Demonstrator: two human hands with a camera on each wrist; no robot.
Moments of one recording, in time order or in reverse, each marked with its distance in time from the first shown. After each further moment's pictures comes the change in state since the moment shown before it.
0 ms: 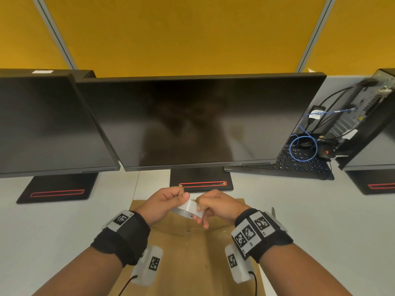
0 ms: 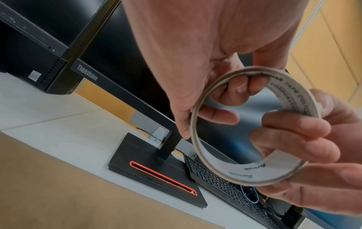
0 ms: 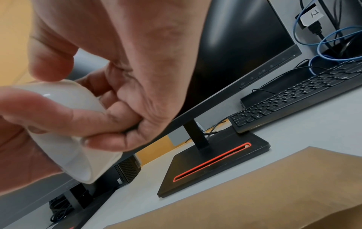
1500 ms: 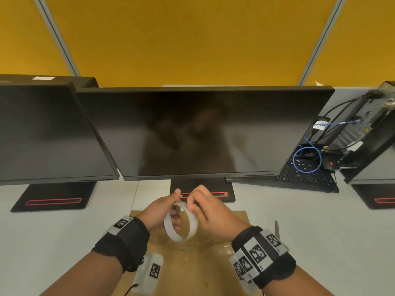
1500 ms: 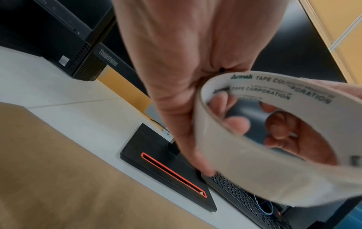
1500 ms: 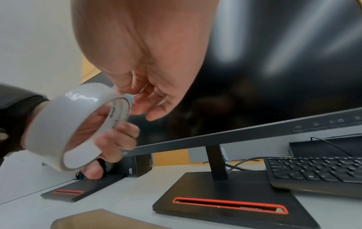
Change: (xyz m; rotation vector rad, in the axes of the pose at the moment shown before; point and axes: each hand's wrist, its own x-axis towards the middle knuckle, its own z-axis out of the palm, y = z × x) left_hand 0.020 -0.002 -0.008 -0.179 0.106 -0.363; right_hand 0.010 -0.009 0.011 -0.834 0.322 -0.370
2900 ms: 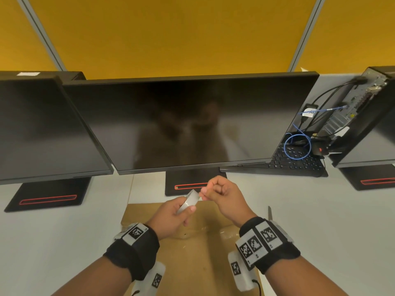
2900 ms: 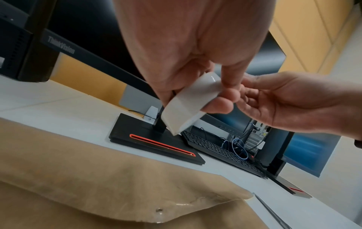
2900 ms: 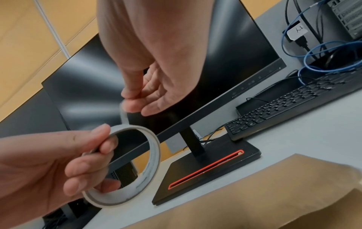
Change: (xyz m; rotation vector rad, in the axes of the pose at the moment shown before) left_hand -0.012 -0.025 0.036 0.460 0.039 0.310; right_hand -0.021 0.028 -0.005 0.669 0.364 0.324
